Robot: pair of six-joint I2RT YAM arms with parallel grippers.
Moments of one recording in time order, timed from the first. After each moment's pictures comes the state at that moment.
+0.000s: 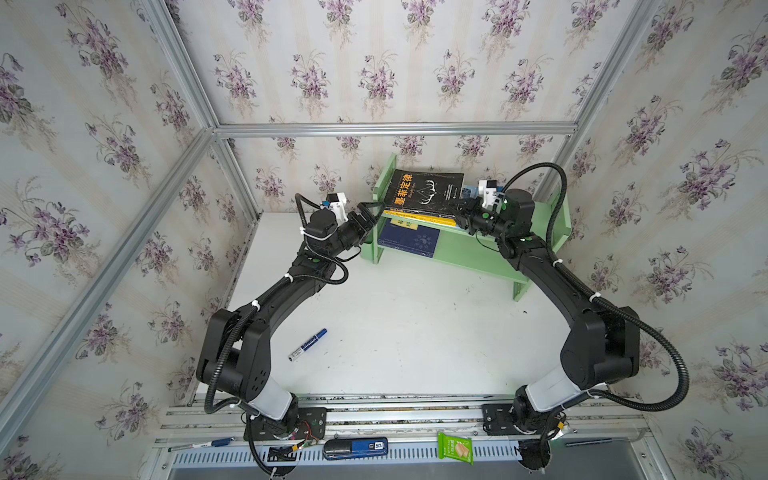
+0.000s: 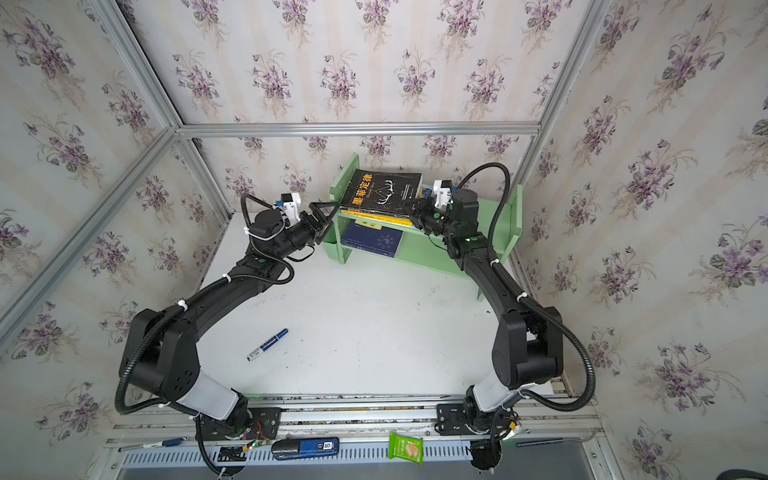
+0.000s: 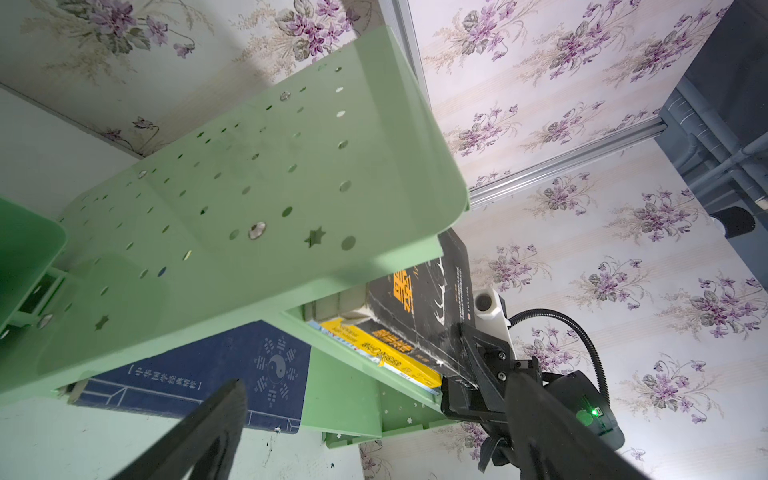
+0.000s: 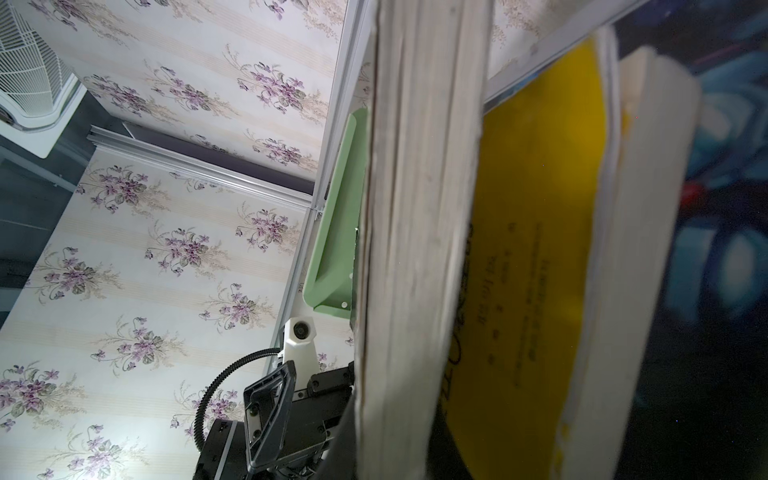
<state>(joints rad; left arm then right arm) -0.33 1.58 1.15 0.40 0.40 -1.12 0.14 1.59 1.32 0.11 -0.67 1.09</state>
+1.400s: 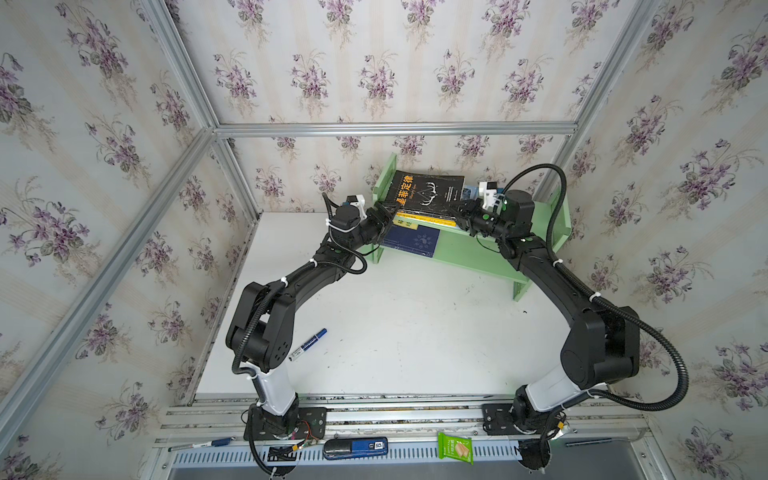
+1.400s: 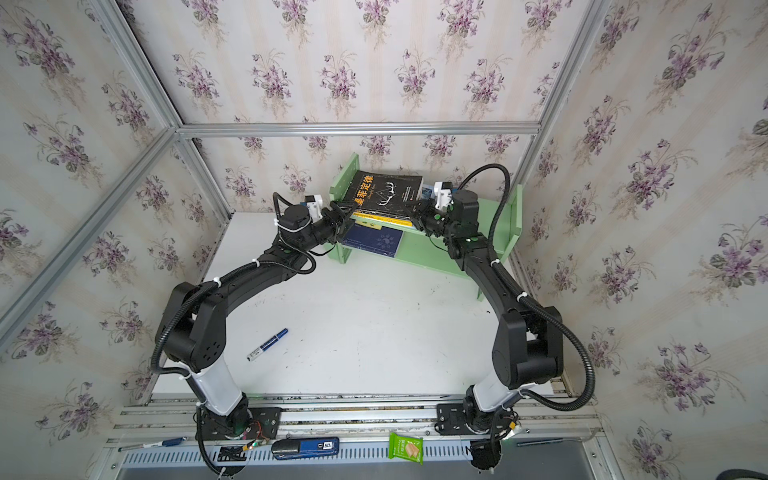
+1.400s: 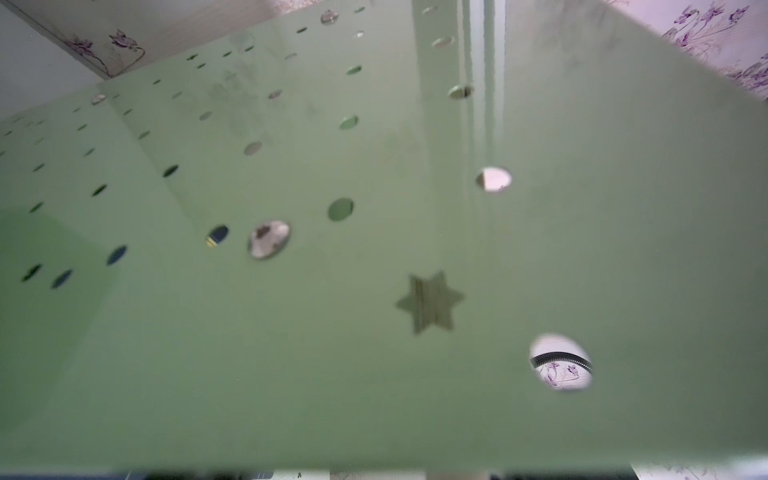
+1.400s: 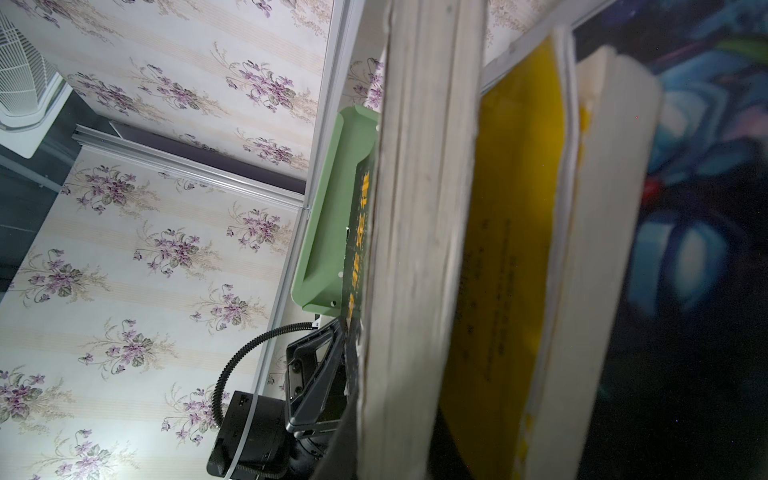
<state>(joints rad) -0.40 1.80 1.31 0.42 0.34 -1.28 0.13 1.59 1.31 0.09 -0.67 1.07</state>
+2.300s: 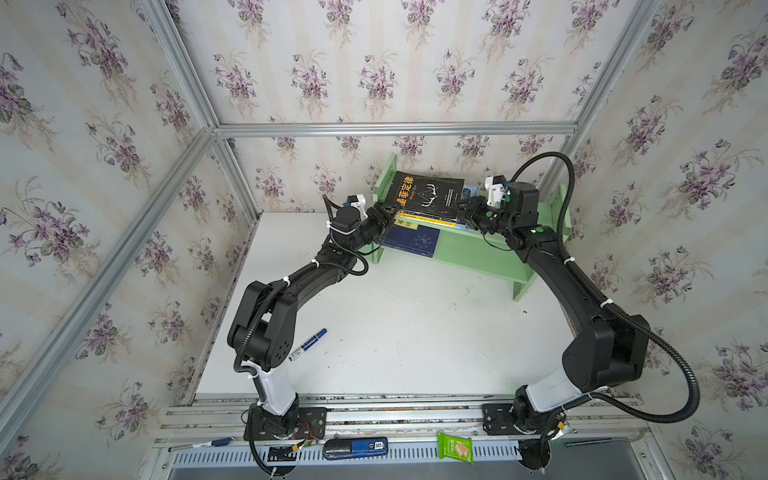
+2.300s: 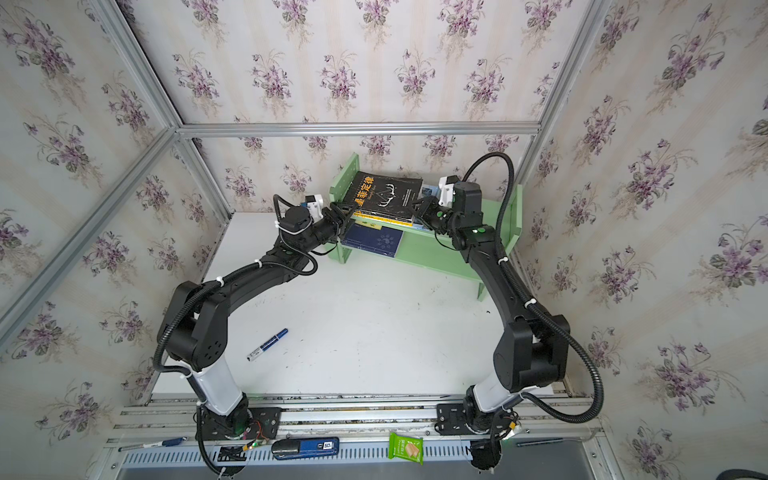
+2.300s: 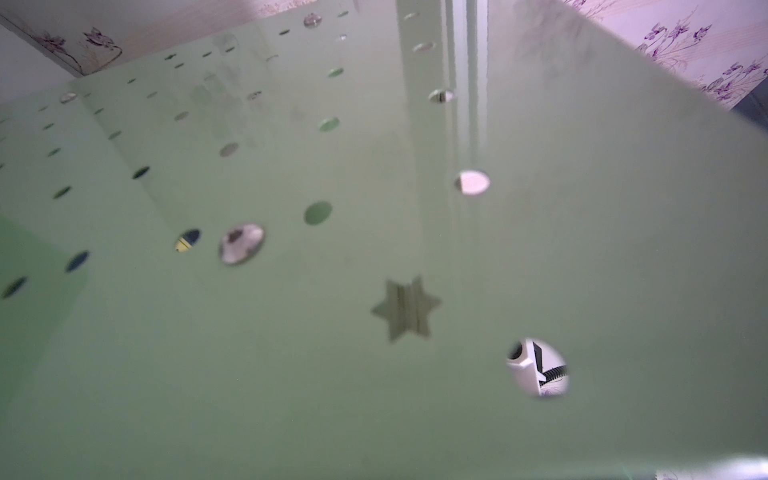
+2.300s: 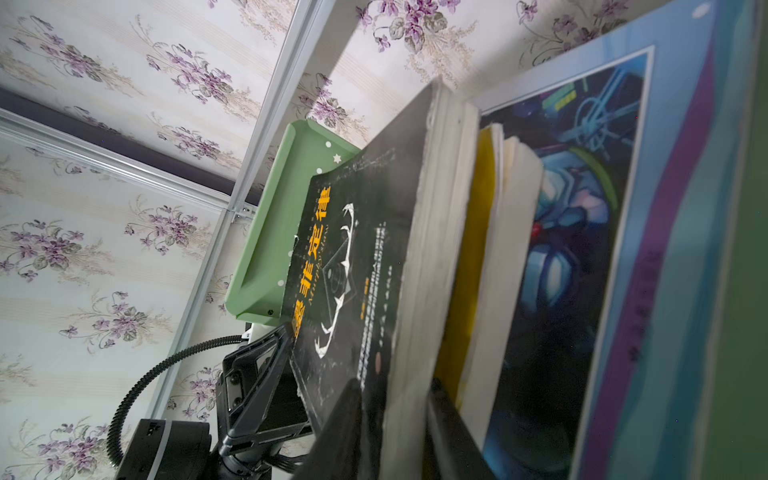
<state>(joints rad) -0.41 1.81 1.30 0.47 0.33 -1.30 0.14 1.57 1.46 -0.27 -0.51 0.79</state>
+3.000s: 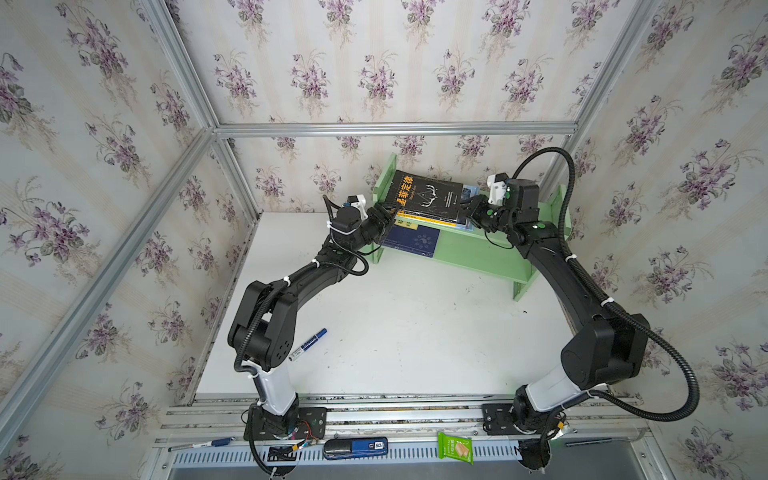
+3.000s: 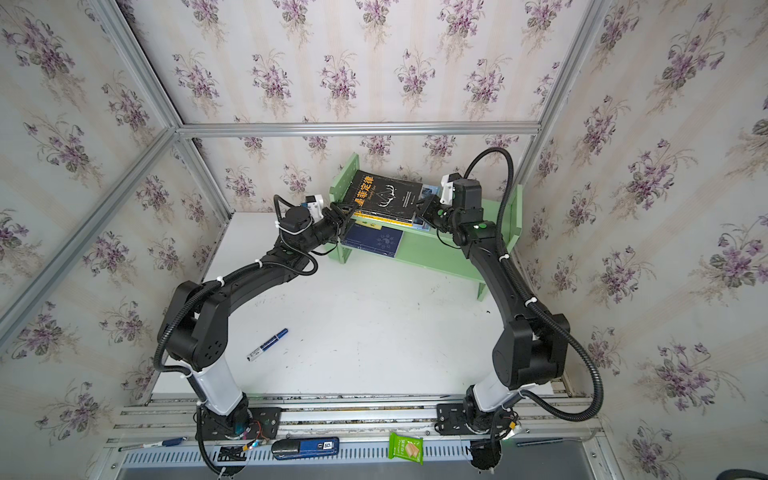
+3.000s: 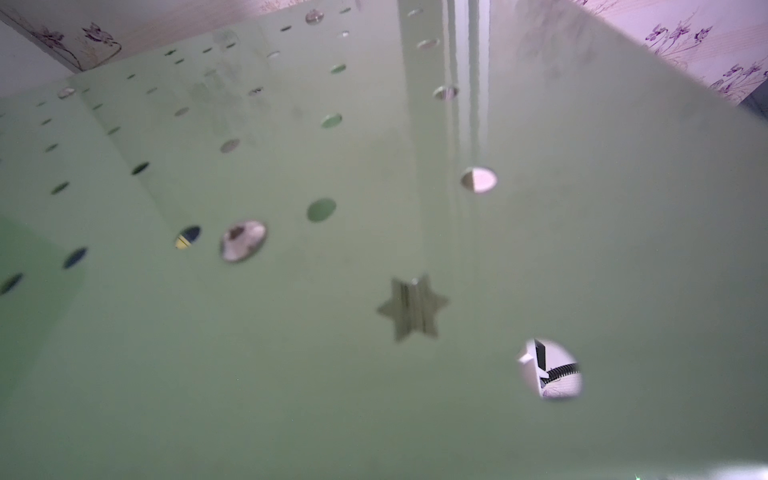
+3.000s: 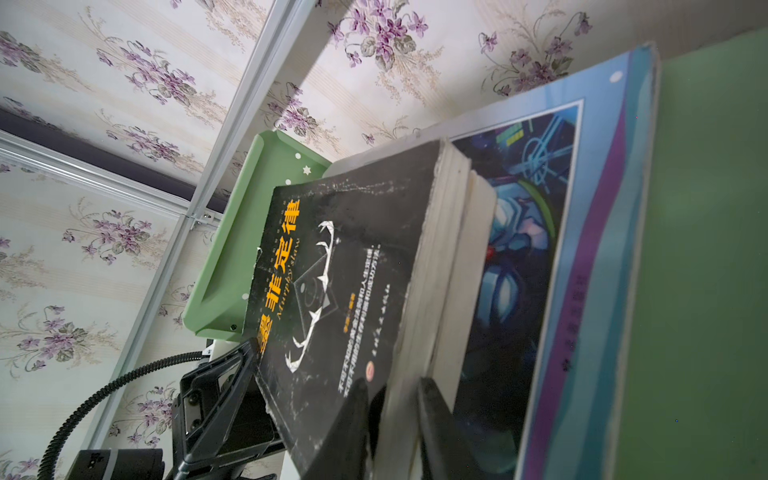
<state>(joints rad) -0.41 1.81 1.30 0.47 0.33 -1.31 0.13 1.59 1.52 -0.35 -0.43 0.72</state>
